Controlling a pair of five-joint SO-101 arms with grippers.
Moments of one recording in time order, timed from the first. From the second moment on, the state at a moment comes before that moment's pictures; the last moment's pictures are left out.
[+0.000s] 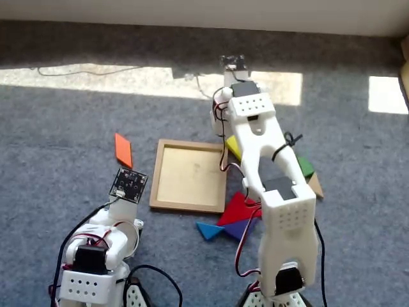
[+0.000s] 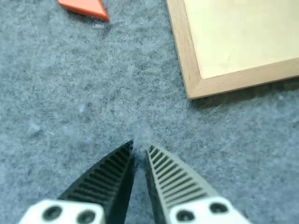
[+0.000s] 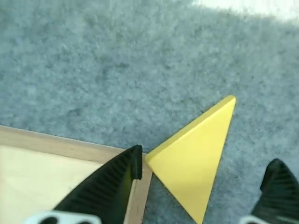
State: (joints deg) left arm 1.1 -100.6 96.0 74.9 -5.6; right arm -19.4 34.5 -24.4 73.8 -4.5
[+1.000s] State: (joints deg) left arm 1.1 -100.6 96.0 74.9 -5.6; right arm -16.9 40.4 -26.7 81.0 5.9
